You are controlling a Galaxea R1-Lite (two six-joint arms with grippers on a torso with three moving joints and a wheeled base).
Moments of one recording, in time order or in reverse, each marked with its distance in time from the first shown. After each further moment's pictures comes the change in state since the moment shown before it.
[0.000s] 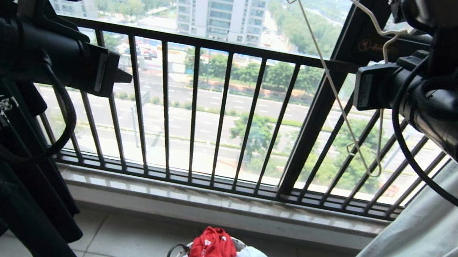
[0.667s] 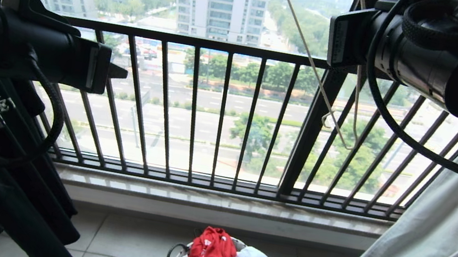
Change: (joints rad) left arm 0.008 -0.029 0.011 -0.006 -0.001 0.000; right arm 0.152 0.112 -0.337 0.178 -0.079 -0.011
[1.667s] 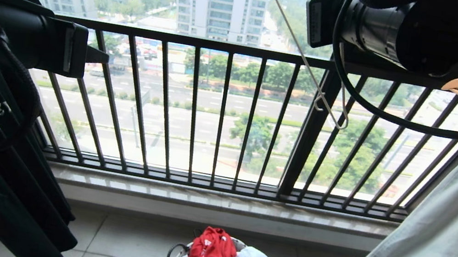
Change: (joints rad) left arm 0.056 -0.039 -0.006 -0.001 -0.003 -0.003; right arm -0.026 0.167 -0.335 0.191 0.025 -0.053
